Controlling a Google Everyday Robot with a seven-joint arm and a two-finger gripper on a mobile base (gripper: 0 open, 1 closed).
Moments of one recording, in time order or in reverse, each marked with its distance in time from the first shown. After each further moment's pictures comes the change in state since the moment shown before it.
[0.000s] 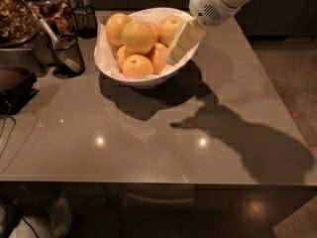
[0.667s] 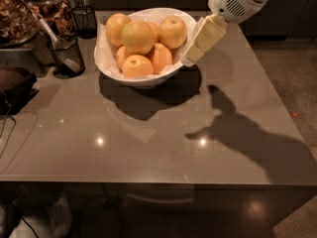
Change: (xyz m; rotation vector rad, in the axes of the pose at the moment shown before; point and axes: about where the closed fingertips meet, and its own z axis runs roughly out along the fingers) arm 0.018 0.008 -0.037 -0.018 0.026 0.024
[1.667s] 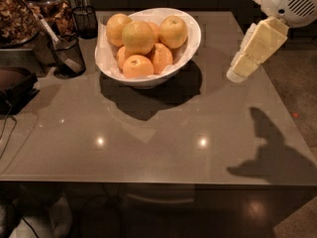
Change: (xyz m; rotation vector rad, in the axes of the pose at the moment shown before) arm 0.059 0.036 -0.083 -0.004 0.198 0.061
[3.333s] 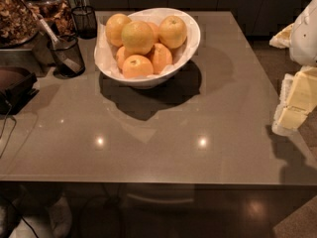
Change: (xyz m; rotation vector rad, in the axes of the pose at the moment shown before) arm 0.083 0.060 -0.007 -0.152 0.214 -0.120
